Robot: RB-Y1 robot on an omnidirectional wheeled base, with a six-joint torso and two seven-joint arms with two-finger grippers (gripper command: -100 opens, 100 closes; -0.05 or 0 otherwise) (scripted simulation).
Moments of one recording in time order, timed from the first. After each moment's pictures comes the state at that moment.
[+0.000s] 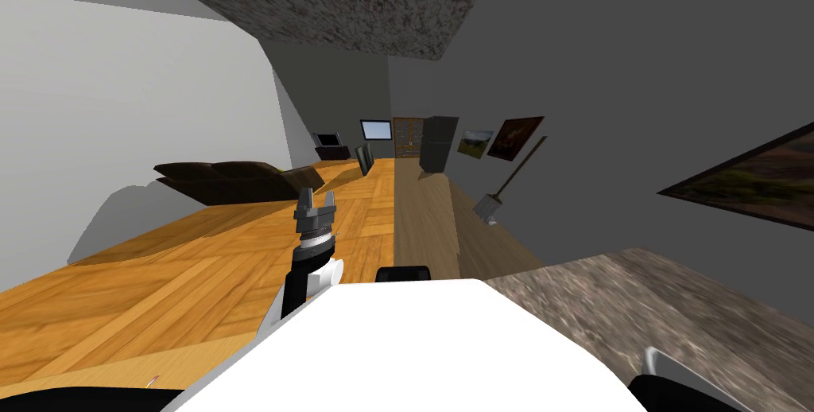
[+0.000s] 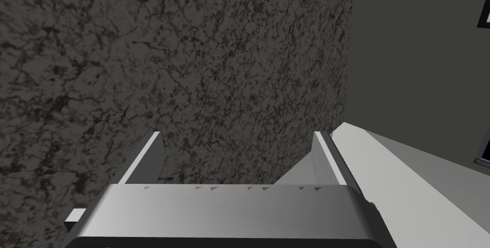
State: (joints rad) left arm 0.54 0.00 0.05 -2.25 0.03 -0.63 0.00; right arm 1.54 -1.43 -1.10 -0.56 1.23 -1.65 0.87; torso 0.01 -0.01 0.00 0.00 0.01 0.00
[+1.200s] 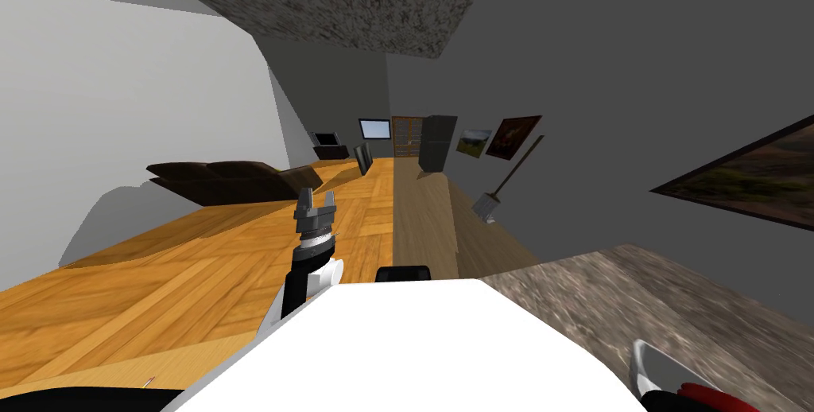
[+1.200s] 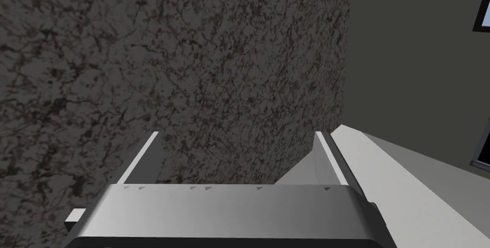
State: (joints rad) left arm 0.54 0.00 0.05 -2.25 0.03 -0.63 0.00; right arm 1.66 -1.45 -1.14 -0.59 1.12 -1.66 0.86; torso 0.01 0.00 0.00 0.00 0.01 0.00
